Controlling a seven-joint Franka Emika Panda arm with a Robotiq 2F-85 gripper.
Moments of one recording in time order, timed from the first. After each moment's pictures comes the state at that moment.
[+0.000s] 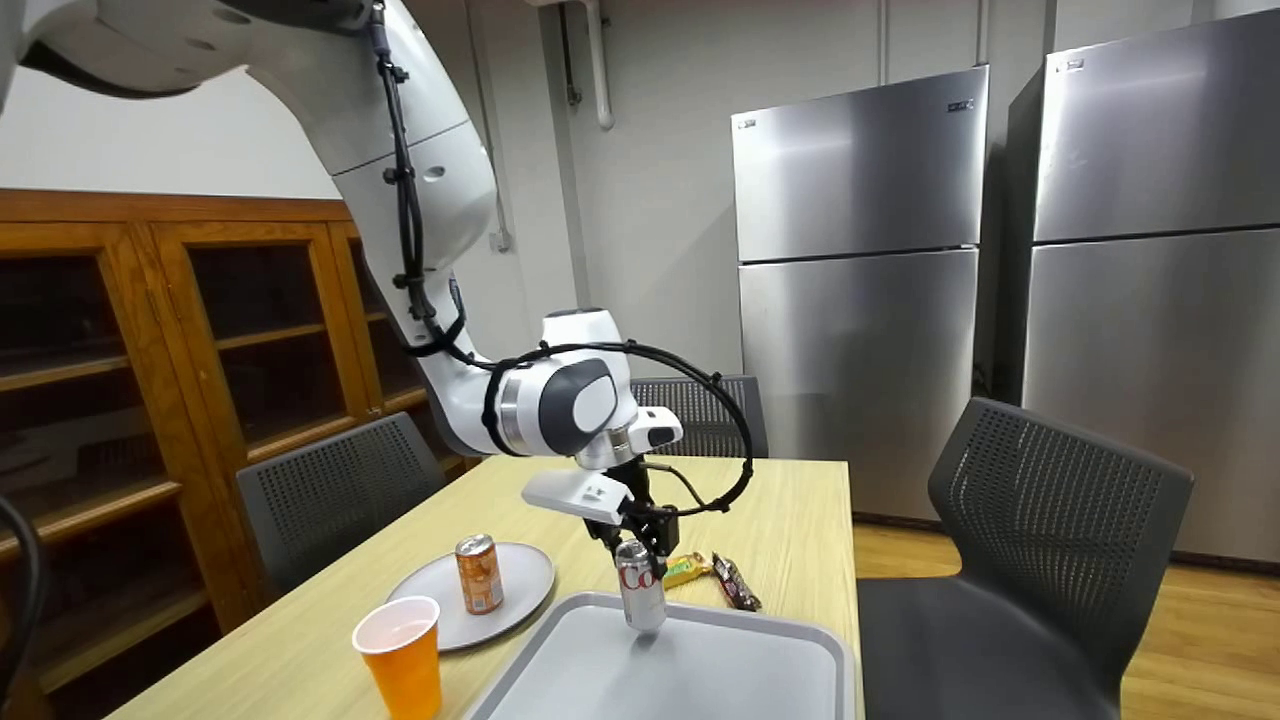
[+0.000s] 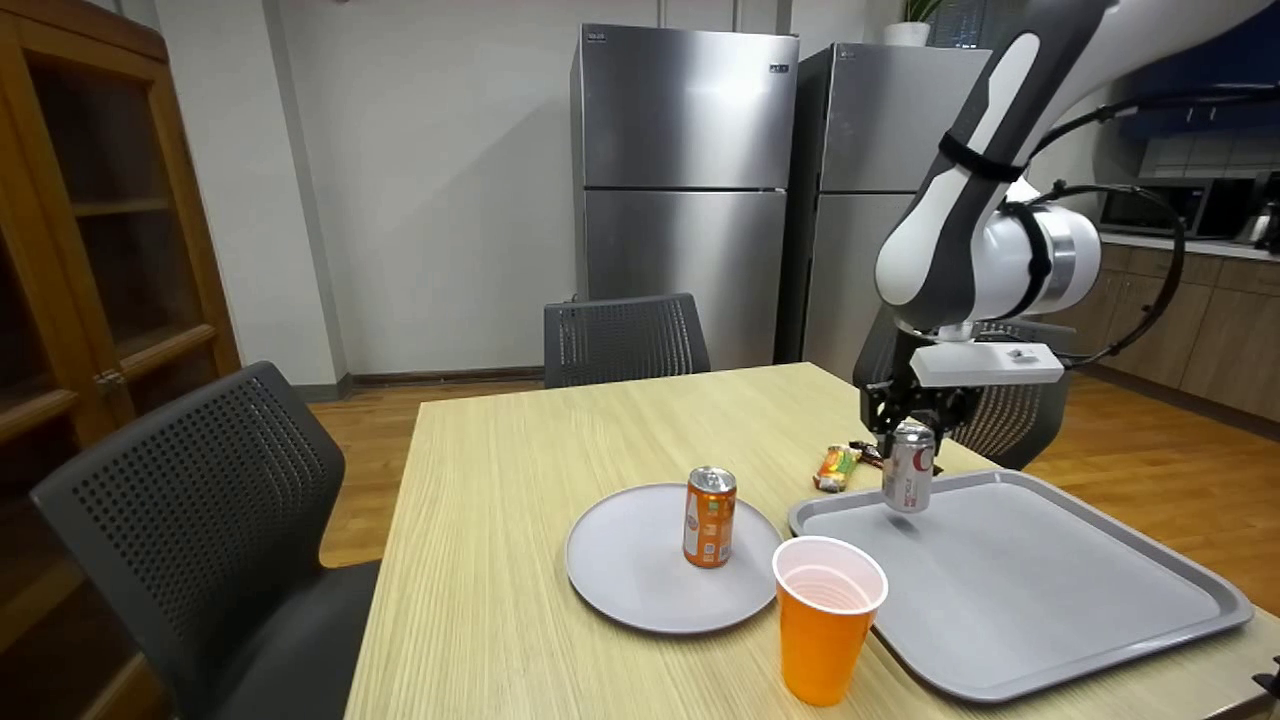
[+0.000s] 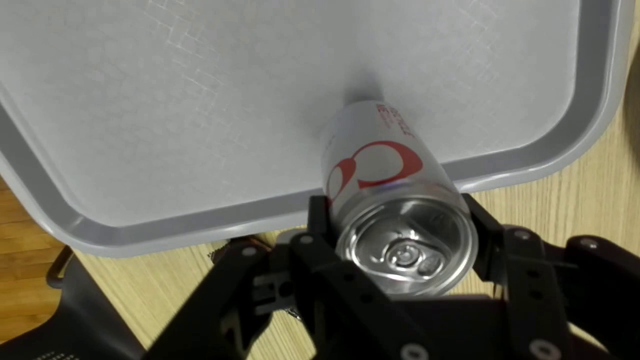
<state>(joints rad) -0.02 0.49 -0.16 -2.26 0.01 2.88 0.05</state>
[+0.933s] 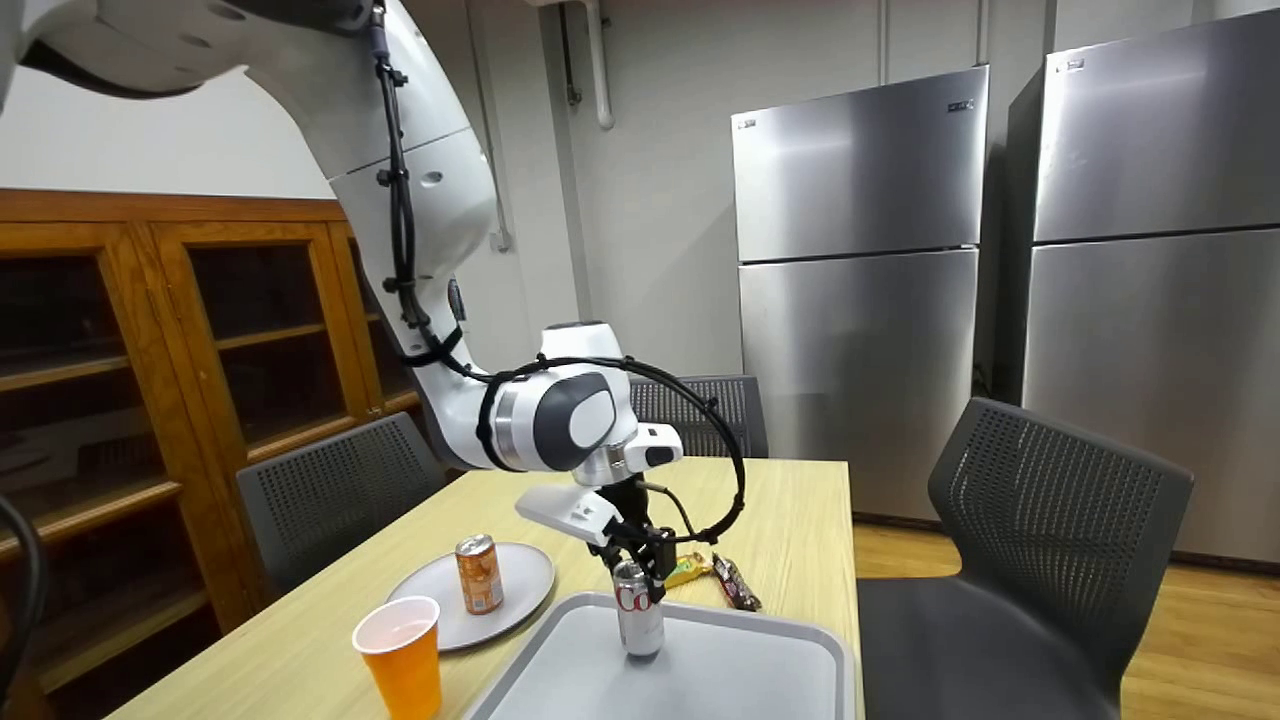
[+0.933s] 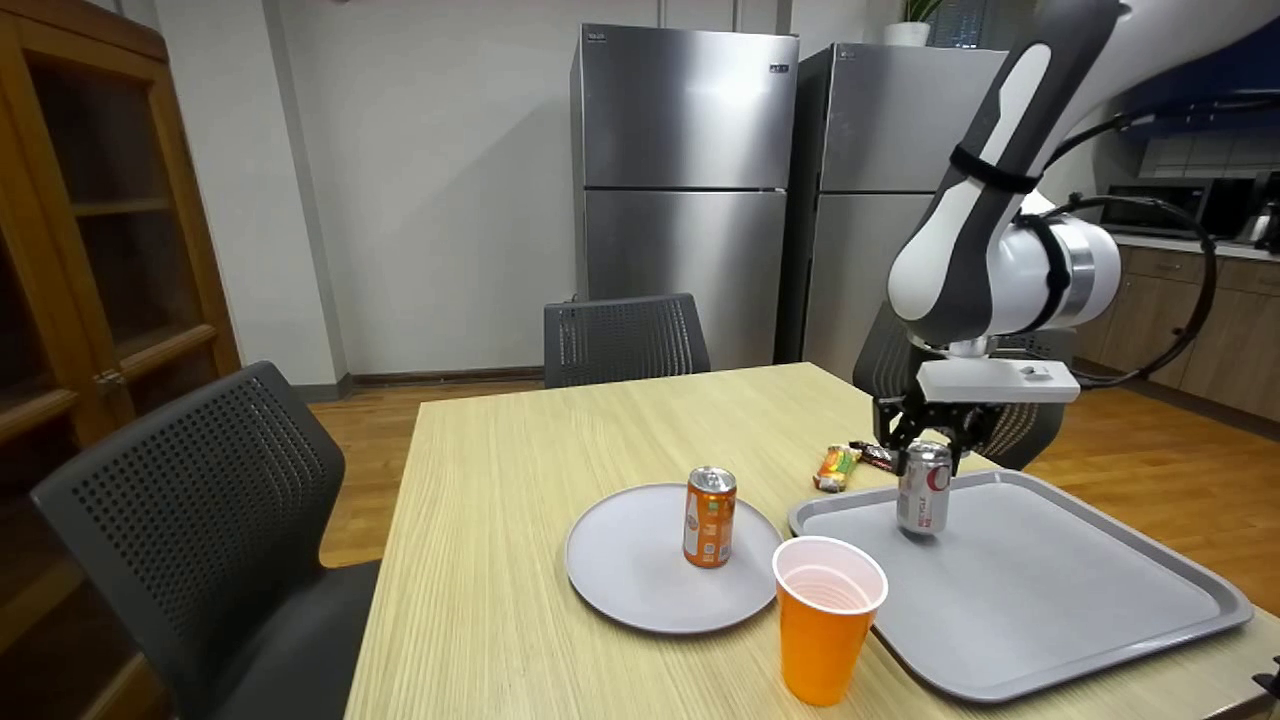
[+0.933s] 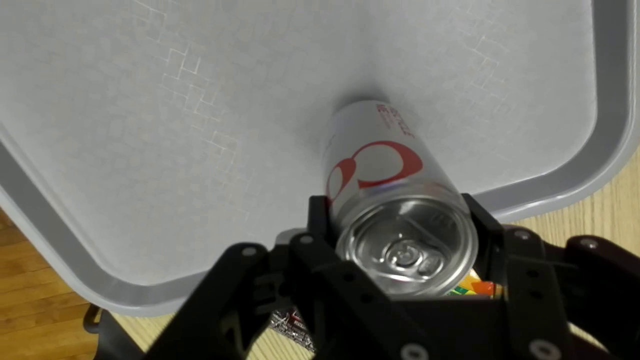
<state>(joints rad) -0.02 0.49 -0.17 -2.30 0.01 2.89 0.14</state>
